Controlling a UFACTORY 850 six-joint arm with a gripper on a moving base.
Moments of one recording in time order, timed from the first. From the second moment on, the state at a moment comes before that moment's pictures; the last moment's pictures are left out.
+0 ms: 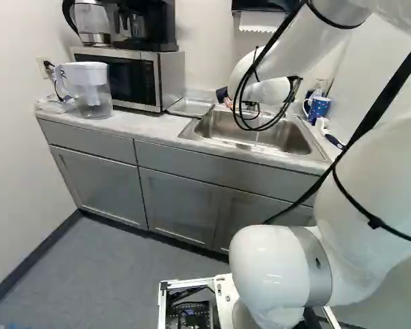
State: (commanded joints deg) arm -7.6 8.5 -41.3 0.0 28.7 65.0
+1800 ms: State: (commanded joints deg) arm -7.6 8.5 -41.3 0.0 28.7 10.8
